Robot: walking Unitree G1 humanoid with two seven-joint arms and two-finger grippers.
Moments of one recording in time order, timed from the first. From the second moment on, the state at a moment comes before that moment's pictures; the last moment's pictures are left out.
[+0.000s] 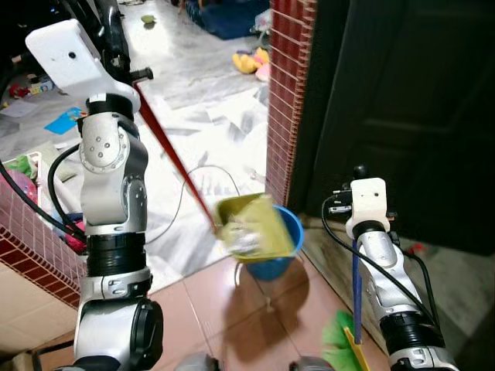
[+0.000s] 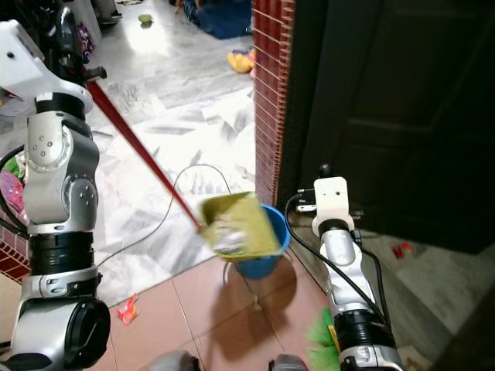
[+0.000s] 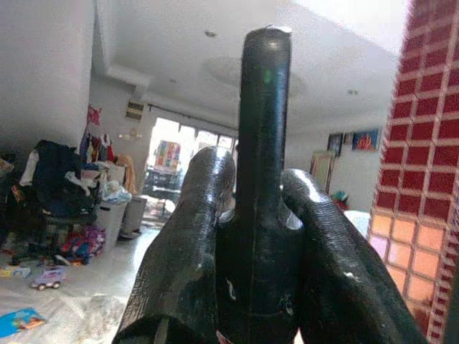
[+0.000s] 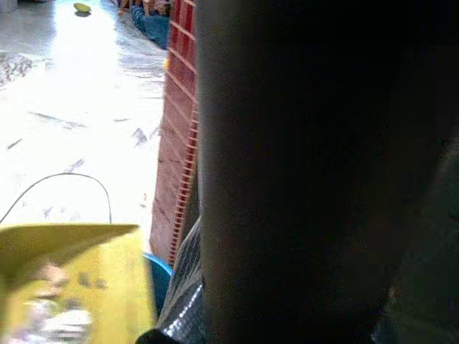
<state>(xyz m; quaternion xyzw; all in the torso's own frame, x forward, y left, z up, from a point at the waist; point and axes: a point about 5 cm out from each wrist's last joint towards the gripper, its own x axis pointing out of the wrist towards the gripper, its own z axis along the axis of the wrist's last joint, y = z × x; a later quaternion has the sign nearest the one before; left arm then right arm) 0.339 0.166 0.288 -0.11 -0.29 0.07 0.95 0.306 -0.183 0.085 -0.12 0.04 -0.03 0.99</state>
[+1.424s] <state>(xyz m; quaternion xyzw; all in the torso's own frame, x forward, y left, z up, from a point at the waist) 0.328 0.112 0.269 -0.01 -0.33 0.00 0.94 0.312 -0.162 0.090 -0.11 0.03 0.00 0.99</state>
